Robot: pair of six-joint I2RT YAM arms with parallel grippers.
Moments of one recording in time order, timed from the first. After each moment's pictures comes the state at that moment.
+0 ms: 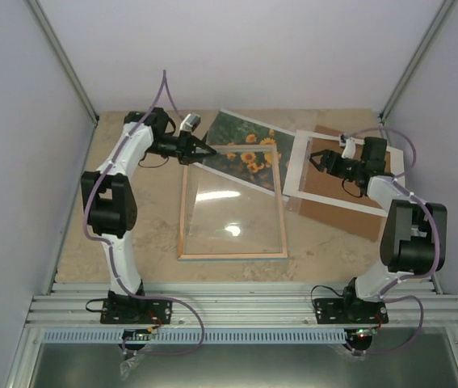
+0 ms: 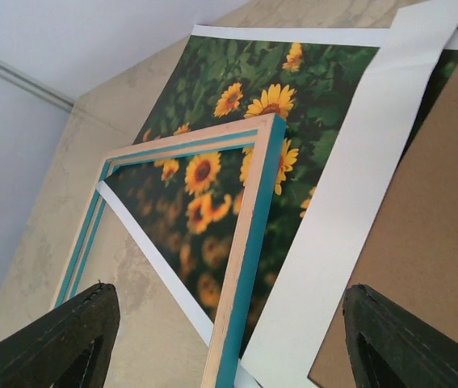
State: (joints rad) left arm -0.12 2.03 1.81 -1.34 1.45 0.34; right arm -0.09 1.64 0.96 0.03 -0.74 0.31
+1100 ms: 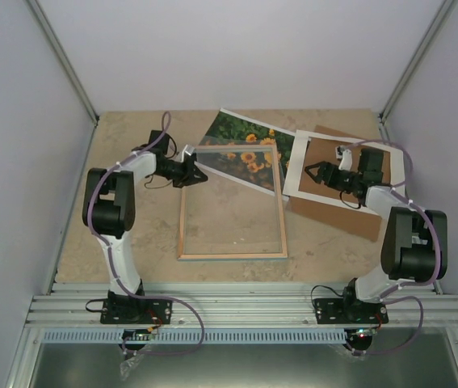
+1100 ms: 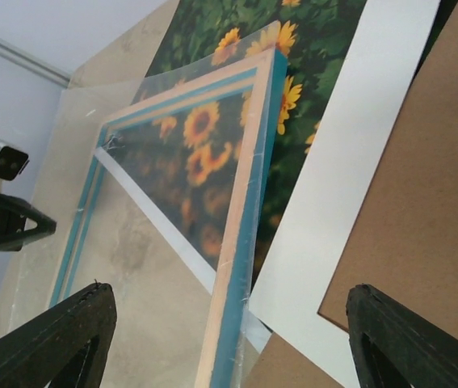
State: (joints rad) left arm -0.12 2.00 1.33 -0.51 0.92 -0.33; right arm -0.10 1.57 0.83 0.02 -0.76 0.32
